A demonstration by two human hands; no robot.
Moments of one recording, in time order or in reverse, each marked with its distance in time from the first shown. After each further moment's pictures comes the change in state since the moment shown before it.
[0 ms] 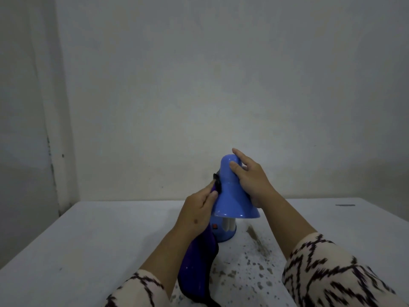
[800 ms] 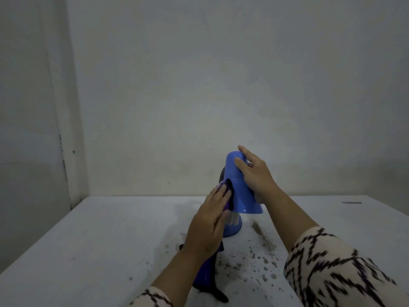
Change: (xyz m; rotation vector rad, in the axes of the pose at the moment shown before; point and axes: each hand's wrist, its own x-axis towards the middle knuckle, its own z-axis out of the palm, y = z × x) left_hand -0.044 -0.007 0.018 0.228 0.080 0.286; right_hand -0.003 0.001 0.005 -0.003 0.029 -0.005
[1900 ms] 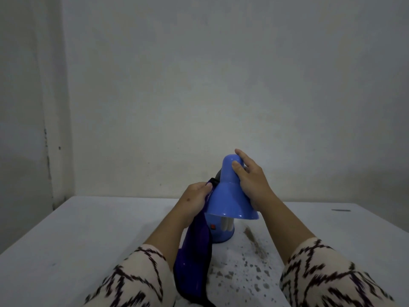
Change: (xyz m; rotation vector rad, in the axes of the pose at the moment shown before) left_hand 0.069 -0.024 -0.018 -0.550 -0.110 -0.700; right_hand 0.001 0.001 0.000 0.005 0.008 -0.011
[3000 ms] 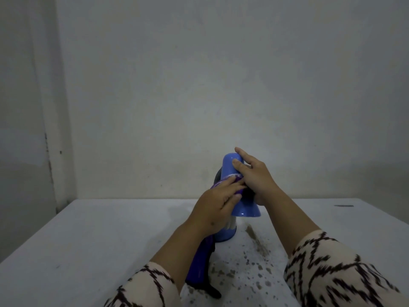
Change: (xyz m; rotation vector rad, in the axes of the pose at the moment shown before) left_hand -0.026 0.009 0.031 0.640 -0.107 0.662; right_hand 0.002 -0.007 -0.011 0.110 -0.039 0.087
